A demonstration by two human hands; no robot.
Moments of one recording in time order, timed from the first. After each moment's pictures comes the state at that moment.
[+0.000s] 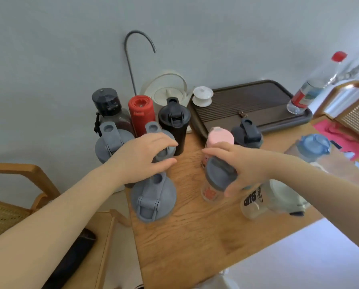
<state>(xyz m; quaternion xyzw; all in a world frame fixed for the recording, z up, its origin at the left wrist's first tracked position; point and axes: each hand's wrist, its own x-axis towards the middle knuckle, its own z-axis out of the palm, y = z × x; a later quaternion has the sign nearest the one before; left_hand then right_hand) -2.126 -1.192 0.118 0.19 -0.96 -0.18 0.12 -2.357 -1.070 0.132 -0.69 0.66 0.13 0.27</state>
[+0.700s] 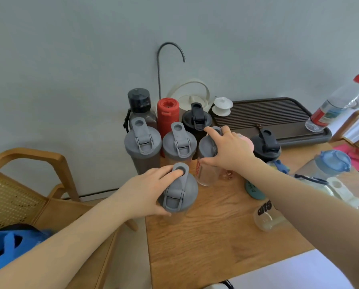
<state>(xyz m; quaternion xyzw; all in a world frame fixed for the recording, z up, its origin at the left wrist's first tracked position) -2.071 -1.138 0.092 0.28 -0.95 -0.16 -0.06 -2.314 -1.128 0.094 -0.65 0.76 0.00 0.02</state>
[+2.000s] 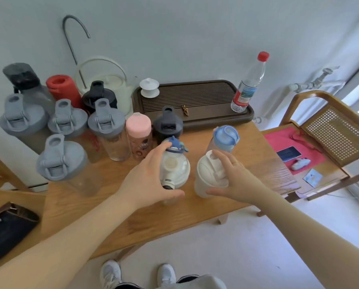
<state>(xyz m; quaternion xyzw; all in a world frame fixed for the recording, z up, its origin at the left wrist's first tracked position) -2.312 -0.988 0.080 0.37 -0.85 -0.33 0.15 -2.540 -0.895 0.061 -0.62 0.75 -0.11 0.23</state>
